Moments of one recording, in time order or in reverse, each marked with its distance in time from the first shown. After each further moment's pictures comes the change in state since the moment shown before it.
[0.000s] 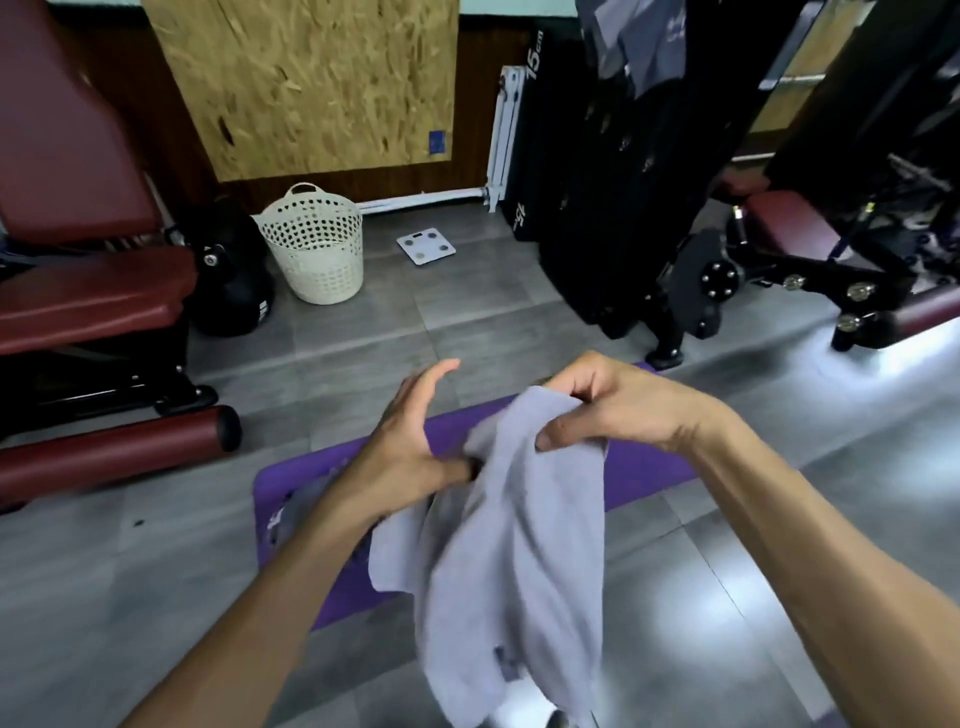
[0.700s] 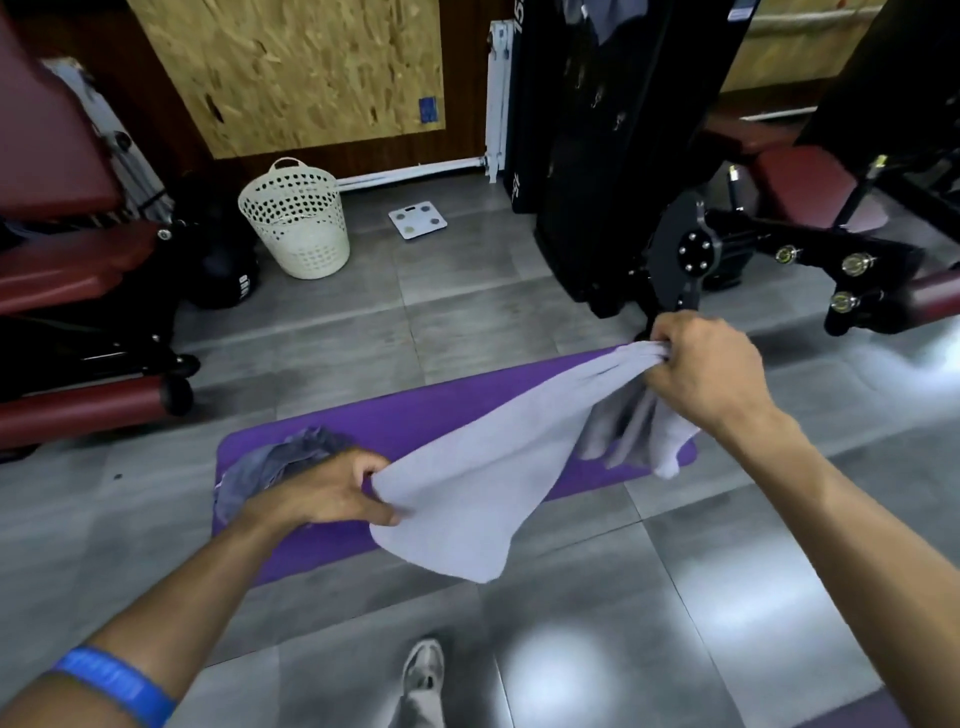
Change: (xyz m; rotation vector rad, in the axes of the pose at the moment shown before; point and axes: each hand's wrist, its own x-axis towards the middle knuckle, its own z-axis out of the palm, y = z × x) left_hand 0.085 0.028 0.243 0.225 -0.290 -0.345; right_hand -0.155 0.249 -0.270 -0.837 0.806 0.085
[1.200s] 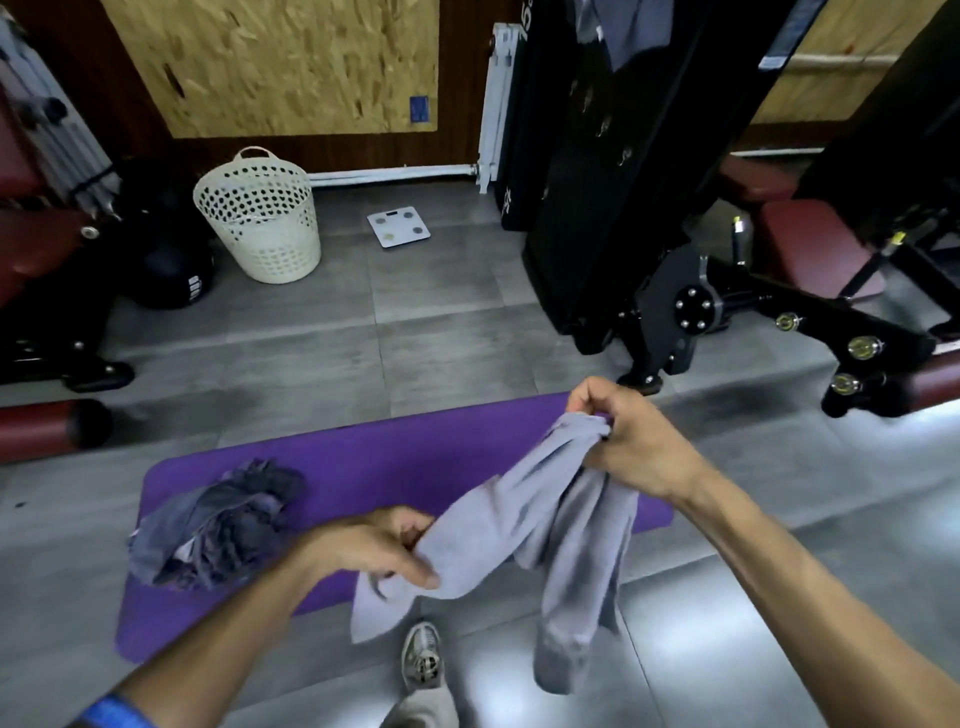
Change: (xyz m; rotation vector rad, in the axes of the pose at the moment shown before) left_hand 0.188 0.018 -0.022 -0.349 -0.446 -0.077; right_hand 0.153 0.009 0.070 0.737 -0.483 -0.073
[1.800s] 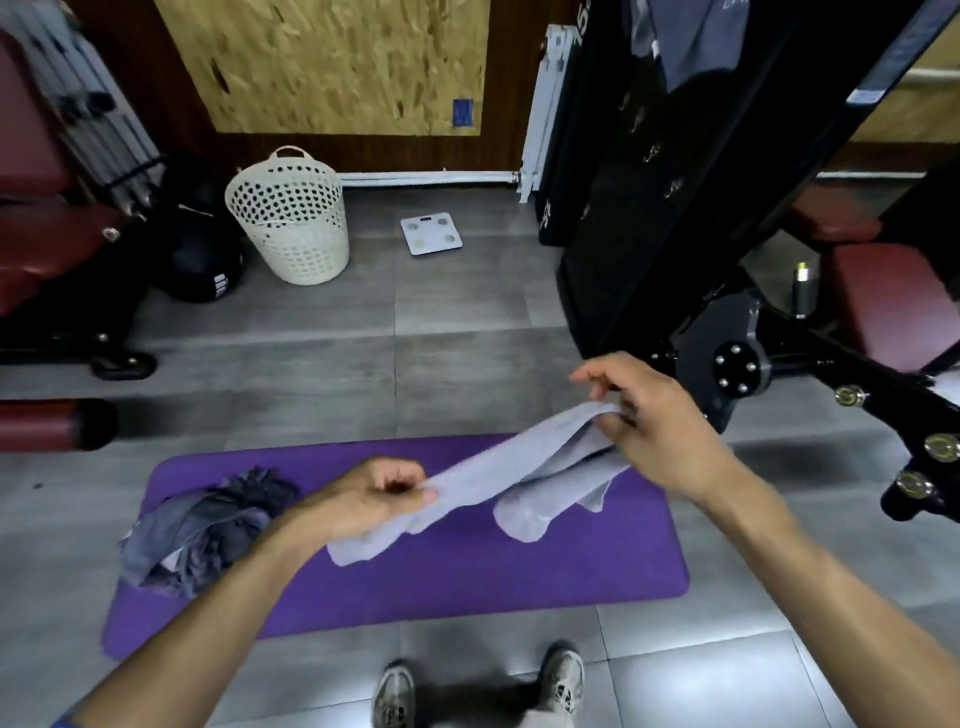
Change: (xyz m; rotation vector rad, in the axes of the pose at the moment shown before) left_hand 0.072 0.110 -0.093 -0.073 0.484 0.221; right_hand 0.144 0.037 -0.114 -0.296 0.044 -0.285
